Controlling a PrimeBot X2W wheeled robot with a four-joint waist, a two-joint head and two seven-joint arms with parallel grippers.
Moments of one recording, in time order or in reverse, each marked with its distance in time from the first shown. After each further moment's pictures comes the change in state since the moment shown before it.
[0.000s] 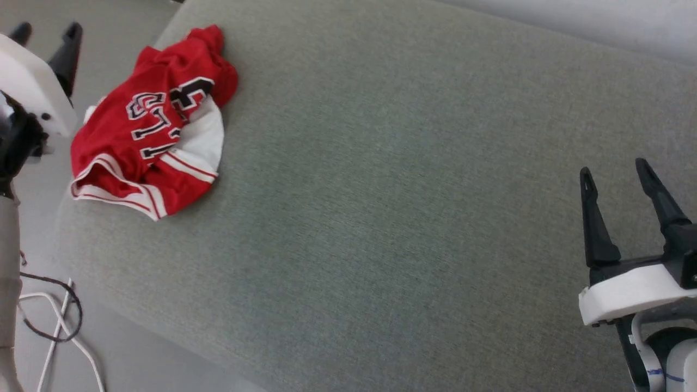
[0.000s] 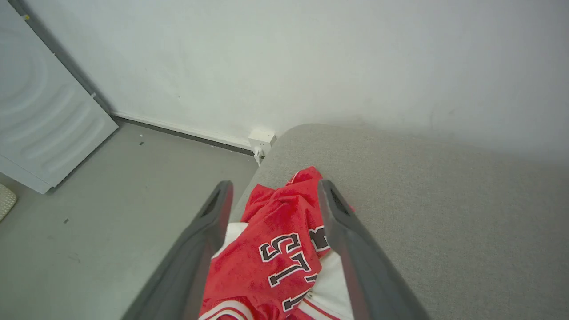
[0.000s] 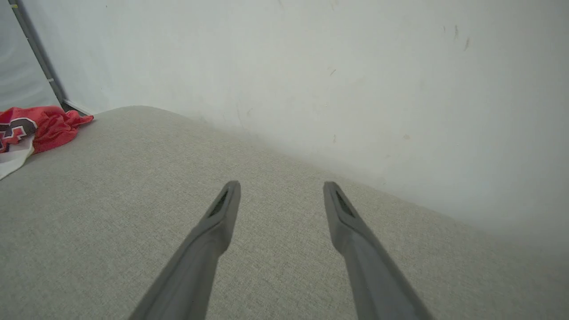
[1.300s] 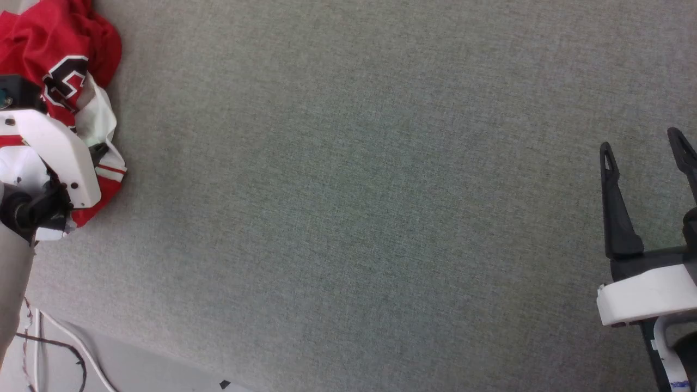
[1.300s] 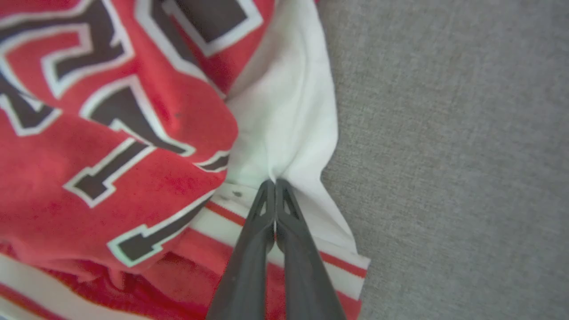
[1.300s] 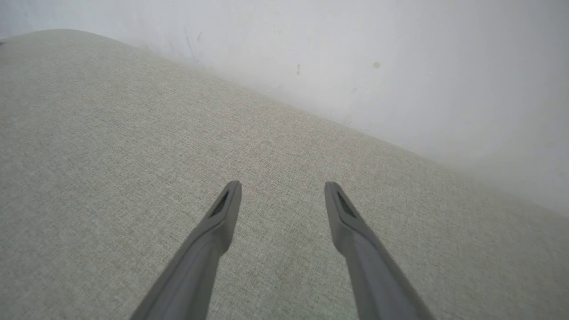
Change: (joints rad) left arm -0.008 0.117 -0.425 0.320 -0.382 -0.001 0.082; right arm -0.005 -0.029 0.055 -0.275 -0.119 0.000 0.194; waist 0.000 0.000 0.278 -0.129
